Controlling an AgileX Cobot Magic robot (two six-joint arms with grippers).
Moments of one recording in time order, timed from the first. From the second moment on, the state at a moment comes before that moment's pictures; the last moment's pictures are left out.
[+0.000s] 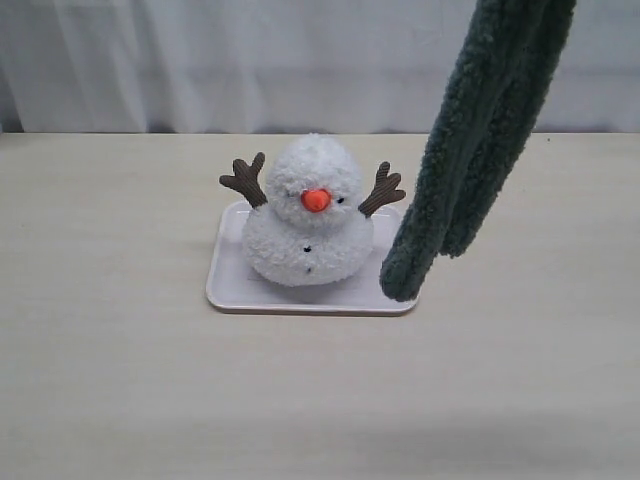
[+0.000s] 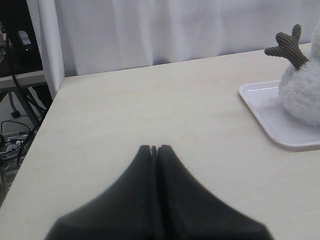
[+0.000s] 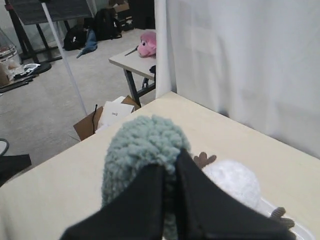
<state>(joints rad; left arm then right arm) -0.07 0.00 0.00 -0.01 0.33 0.13 -0.03 1.04 -1.12 1.16 1.02 -1.08</state>
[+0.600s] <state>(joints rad) -0.07 0.00 0.00 -0.01 0.33 0.14 0.59 1.22 -0.96 1.04 0.28 -1.14</state>
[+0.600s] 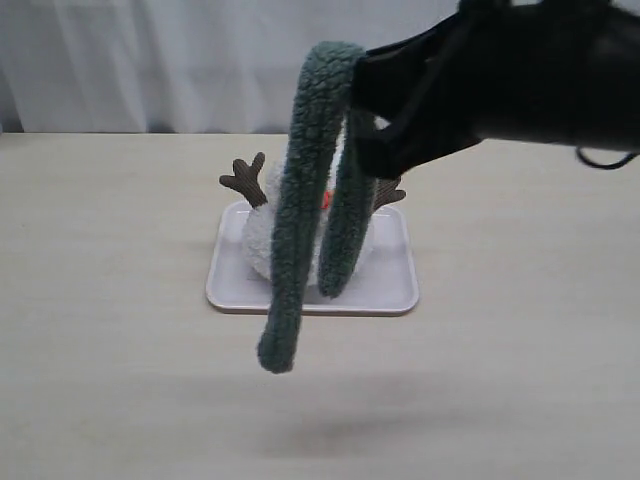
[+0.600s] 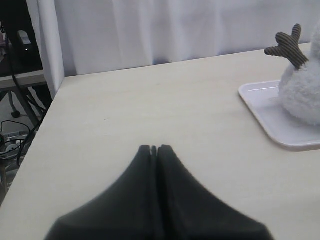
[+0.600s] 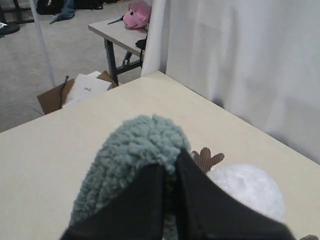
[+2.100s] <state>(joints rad) -0.07 0.00 0.00 -0.01 0.33 0.14 0.62 1.78 -1.23 1.44 -0.43 -1.70</state>
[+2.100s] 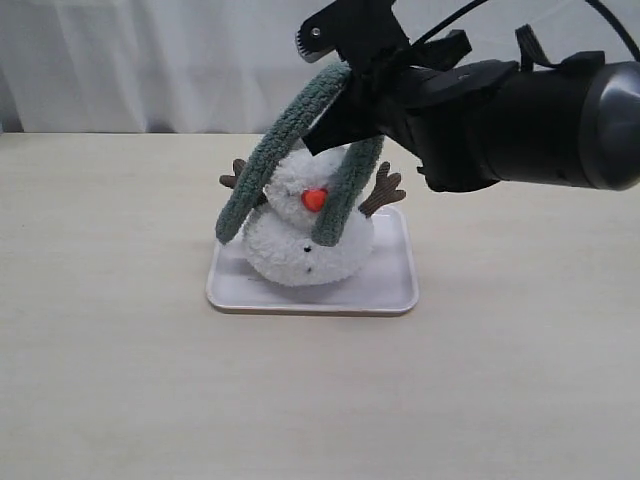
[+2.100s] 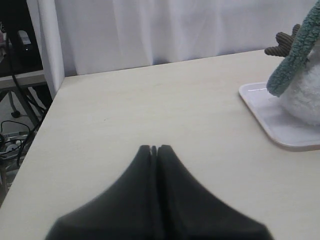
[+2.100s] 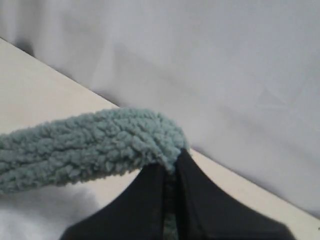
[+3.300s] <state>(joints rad) -0.07 0.00 0.00 -0.01 0.33 0.14 0.59 1.87 -1.23 1.66 -0.27 -1.80</state>
